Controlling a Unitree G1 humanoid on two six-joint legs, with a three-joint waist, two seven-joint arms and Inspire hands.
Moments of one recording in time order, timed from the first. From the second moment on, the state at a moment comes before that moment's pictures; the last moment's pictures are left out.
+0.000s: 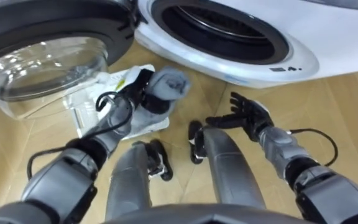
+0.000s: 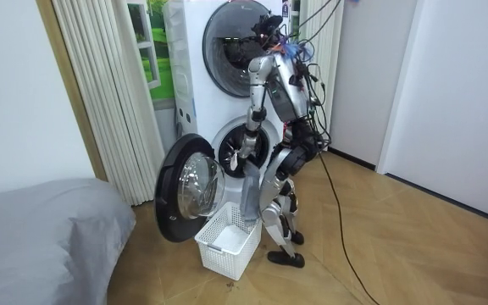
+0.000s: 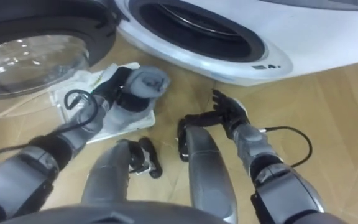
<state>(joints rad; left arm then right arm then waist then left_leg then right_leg) -0.39 0.15 -0.51 1.01 0.05 -0.22 0.16 -0.33 -0.21 0.41 1.19 0.43 -0.16 0.11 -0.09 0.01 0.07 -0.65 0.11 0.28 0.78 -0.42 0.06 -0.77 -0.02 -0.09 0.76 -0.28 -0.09</state>
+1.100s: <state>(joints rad) -0.38 0.14 -0.54 0.70 -0.67 -0.24 -0.27 -0.30 -0.20 0.42 1.13 0.31 -0.20 0.23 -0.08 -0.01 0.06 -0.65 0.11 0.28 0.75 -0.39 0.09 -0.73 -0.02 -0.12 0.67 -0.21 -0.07</state>
